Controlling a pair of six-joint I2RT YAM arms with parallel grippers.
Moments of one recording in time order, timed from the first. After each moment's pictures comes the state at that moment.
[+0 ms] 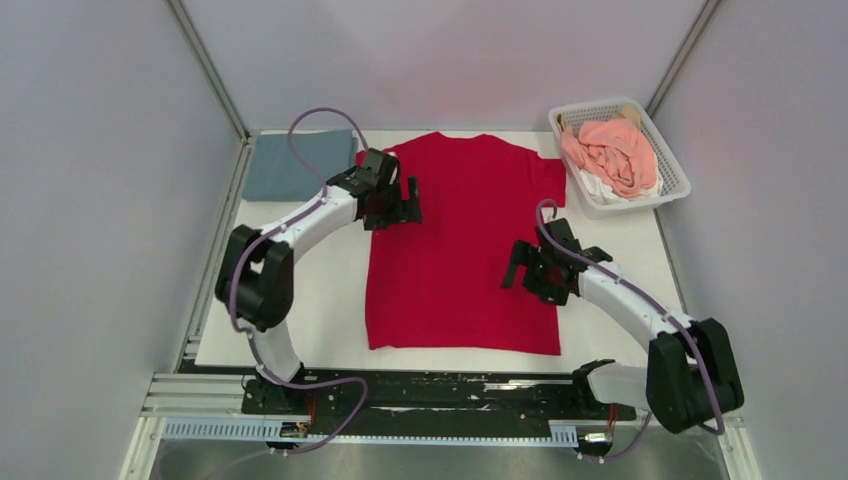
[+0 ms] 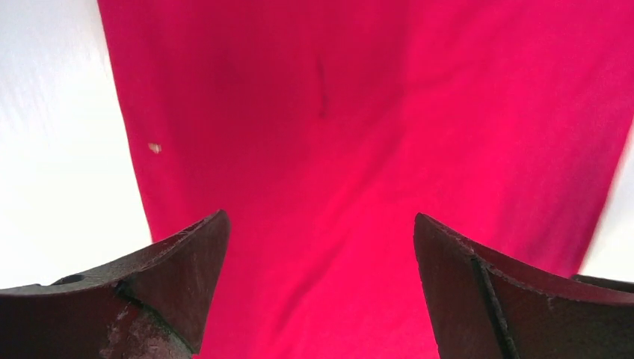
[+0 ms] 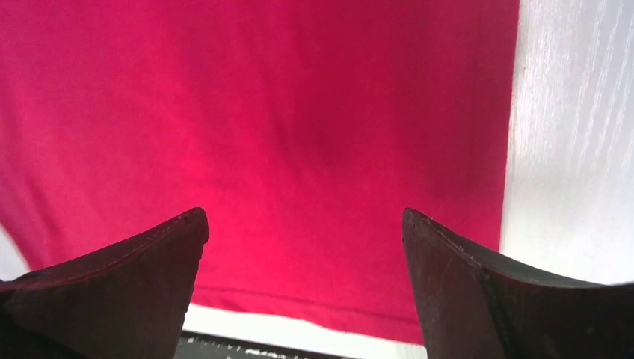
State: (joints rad) left arm -0.49 1.73 1.35 -0.54 0.04 -0.58; right arm 0.34 1.21 0.71 -0.58 -0.05 0.64
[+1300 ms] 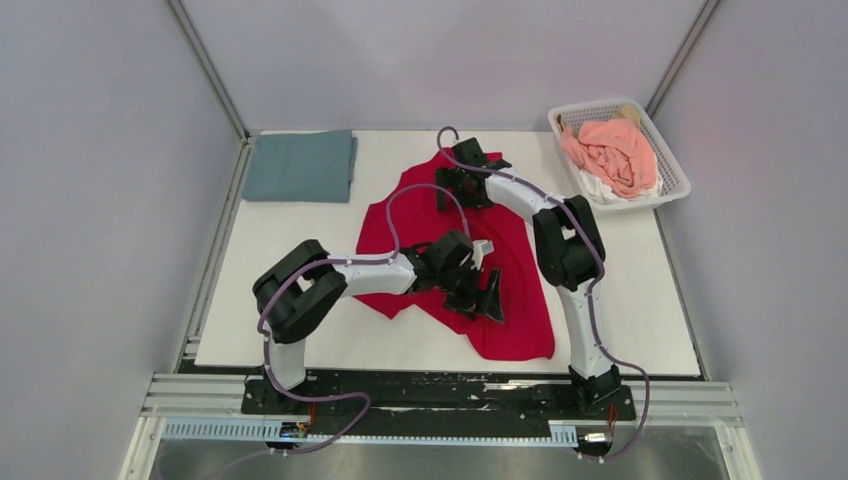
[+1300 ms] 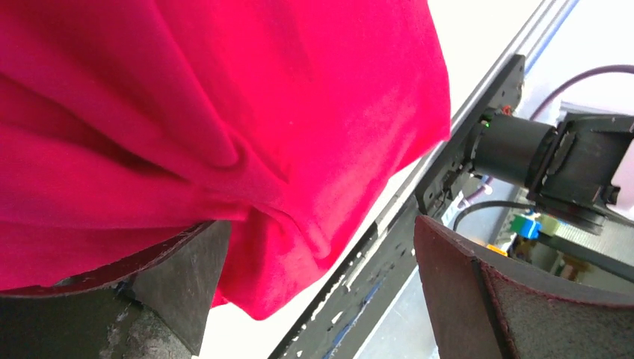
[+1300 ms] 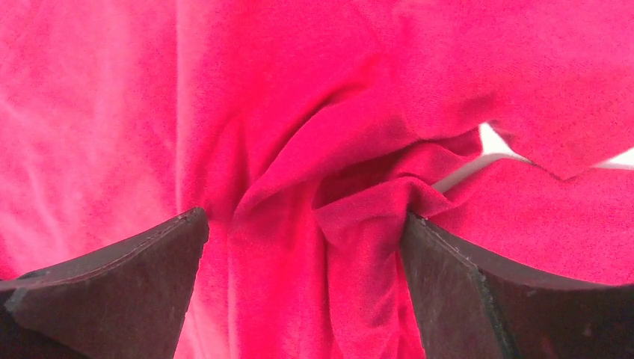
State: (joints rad) left arm -0.96 1.88 1.09 -0.05 0.51 -0.73; right arm 0.46 2.26 1.80 -0.50 0.04 0.34
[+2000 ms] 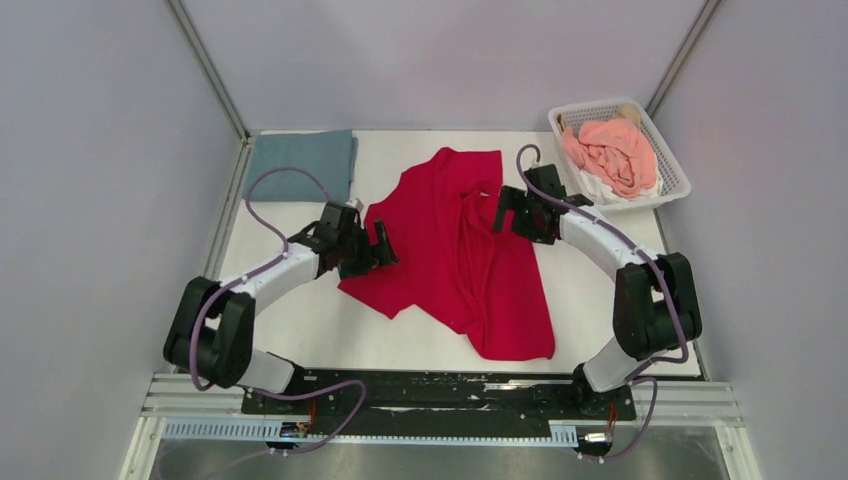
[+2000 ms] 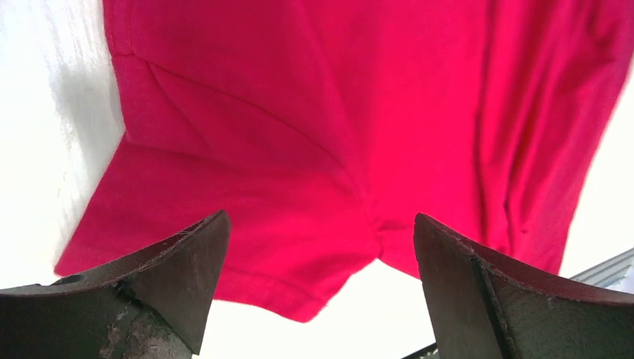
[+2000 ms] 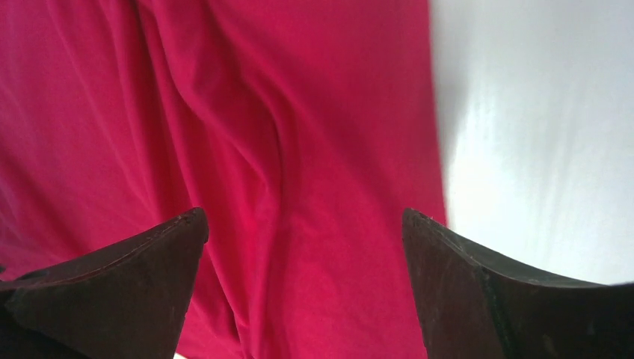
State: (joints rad) left arm -0.41 1.37 0.78 -0.29 0.18 -0.64; right arm 0.28 1.59 1.15 -0.47 0.04 0.48
